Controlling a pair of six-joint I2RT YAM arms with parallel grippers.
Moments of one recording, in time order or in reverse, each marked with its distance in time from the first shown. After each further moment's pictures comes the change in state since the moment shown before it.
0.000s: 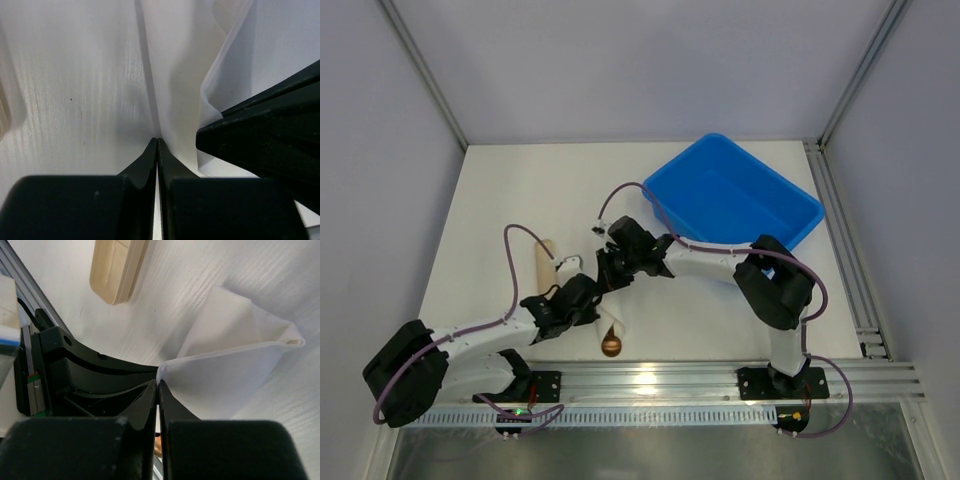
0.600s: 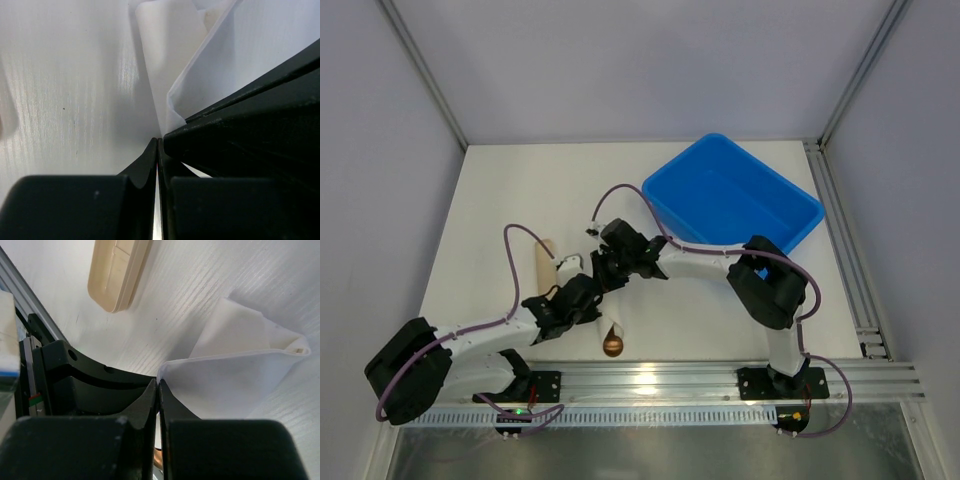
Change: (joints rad) left arm 0.000 0.015 -0.019 0.076 -0.016 -0.005; right arm 0.034 0.035 0.042 -0.006 0.044 0.004
